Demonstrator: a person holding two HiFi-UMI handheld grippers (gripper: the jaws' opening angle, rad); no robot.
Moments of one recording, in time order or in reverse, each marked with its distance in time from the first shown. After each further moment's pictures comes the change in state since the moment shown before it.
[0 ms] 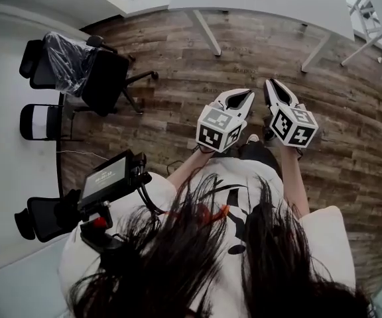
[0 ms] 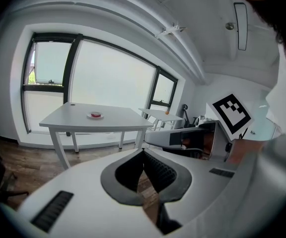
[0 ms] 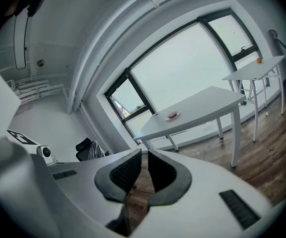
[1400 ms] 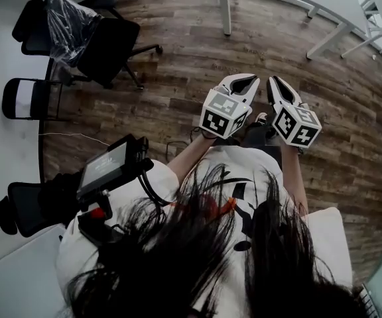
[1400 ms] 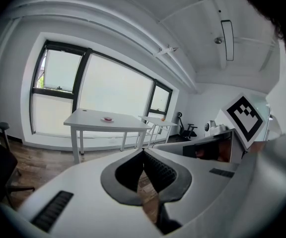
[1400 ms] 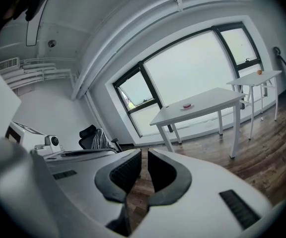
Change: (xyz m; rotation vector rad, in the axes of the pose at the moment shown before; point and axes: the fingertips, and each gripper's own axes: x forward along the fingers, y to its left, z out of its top) left arm -0.220 0.042 -0.082 0.016 -0.115 -0.039; right arm -0.054 0.213 -0.136 -0.106 0.023 -0.057
